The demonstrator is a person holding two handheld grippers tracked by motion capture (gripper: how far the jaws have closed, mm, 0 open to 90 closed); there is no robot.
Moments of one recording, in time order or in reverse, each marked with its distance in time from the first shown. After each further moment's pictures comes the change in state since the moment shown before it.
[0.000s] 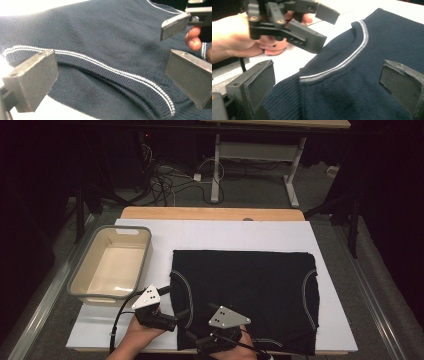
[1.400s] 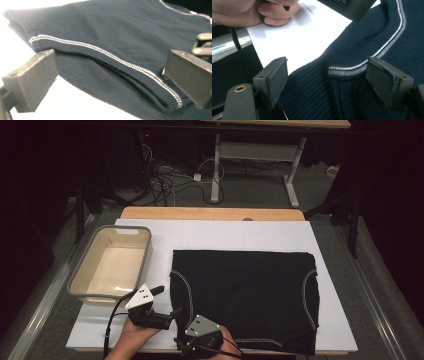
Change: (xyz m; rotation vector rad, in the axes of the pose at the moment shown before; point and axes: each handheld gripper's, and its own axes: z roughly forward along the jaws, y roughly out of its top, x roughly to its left) left arm 0.006 -0.005 -0.014 -0.003 0.062 -0.056; right arm 0.035 -0.003 0.035 0.189 -0.027 -0.080
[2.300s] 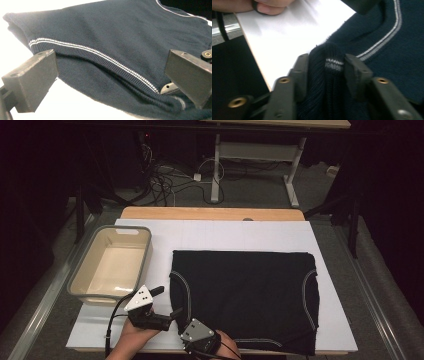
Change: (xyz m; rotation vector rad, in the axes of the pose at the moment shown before) left arm -0.002 -0.002 -0.001 -0.013 -0.002 0.012; right arm 0.010 0.000 0.003 0.046 -0.087 -0.086
